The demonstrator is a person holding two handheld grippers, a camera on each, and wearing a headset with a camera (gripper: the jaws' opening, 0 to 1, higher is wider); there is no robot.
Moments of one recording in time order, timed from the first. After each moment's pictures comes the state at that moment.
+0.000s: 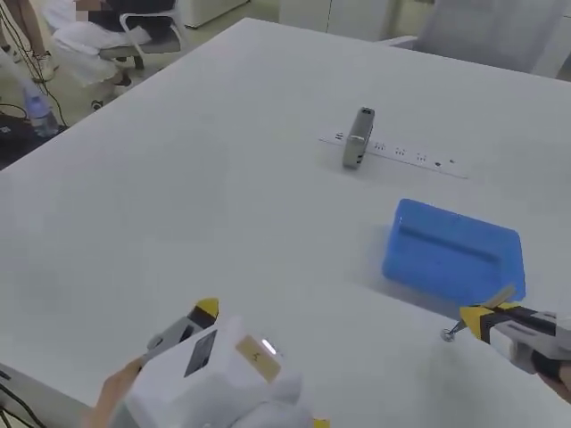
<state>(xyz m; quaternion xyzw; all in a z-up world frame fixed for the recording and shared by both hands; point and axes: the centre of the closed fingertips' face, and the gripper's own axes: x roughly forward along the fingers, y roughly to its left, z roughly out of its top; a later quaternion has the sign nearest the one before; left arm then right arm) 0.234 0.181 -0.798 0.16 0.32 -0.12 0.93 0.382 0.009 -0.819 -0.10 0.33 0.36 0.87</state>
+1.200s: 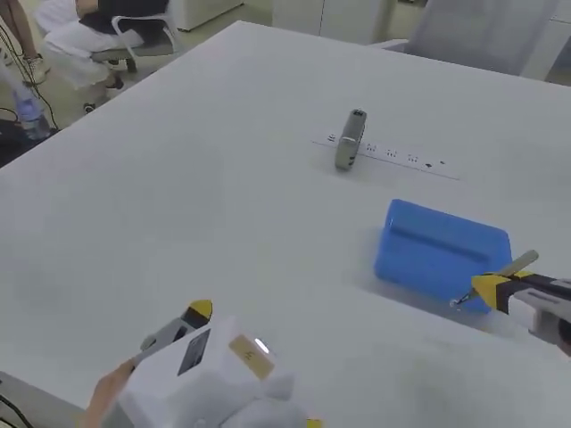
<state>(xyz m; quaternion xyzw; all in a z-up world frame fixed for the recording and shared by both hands) 0.233 0.182 -0.799 0.16 0.32 -0.12 0.93 0.389 0.009 -0.758 -0.09 0.29 0.38 0.88</state>
